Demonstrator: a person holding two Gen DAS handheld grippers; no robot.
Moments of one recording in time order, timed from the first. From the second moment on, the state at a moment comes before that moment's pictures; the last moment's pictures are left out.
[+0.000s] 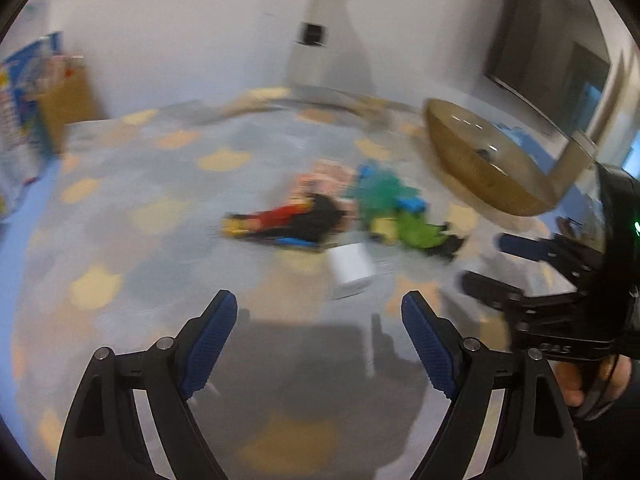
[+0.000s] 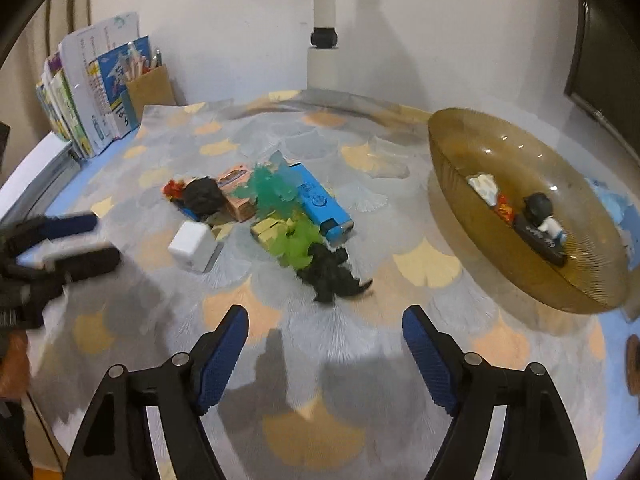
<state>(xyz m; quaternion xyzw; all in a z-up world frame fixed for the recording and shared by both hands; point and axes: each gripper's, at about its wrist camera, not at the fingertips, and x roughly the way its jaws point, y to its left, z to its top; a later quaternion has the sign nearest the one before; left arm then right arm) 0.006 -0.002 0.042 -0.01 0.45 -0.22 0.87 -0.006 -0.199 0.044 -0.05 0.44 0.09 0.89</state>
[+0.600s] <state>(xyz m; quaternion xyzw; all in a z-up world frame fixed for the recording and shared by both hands) 0.025 -0.045 0.014 -0.01 0.46 -0.18 0.87 0.014 -0.215 0.026 -0.01 0.46 0.13 0.88</state>
